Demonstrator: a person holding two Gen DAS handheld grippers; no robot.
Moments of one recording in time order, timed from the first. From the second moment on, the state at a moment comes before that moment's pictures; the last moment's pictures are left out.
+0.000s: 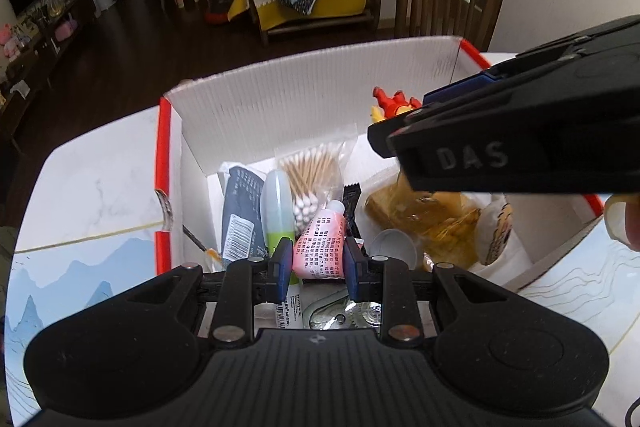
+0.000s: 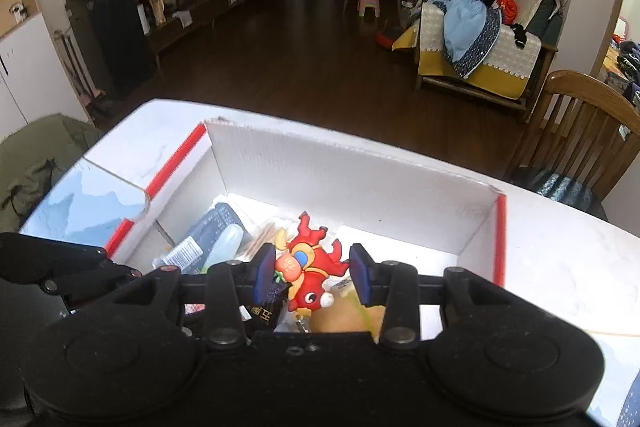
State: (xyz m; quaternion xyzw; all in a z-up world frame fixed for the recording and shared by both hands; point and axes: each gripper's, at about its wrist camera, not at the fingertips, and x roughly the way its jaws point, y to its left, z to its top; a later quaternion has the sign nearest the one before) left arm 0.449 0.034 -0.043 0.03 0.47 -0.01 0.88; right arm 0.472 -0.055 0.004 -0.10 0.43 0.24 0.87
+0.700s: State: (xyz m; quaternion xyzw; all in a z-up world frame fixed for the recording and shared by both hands) left arm 0.460 0.033 -0.064 0.04 0.50 -0.01 0.87; right arm 0.479 -0.055 -0.017 -0.09 0.45 0.23 0.86
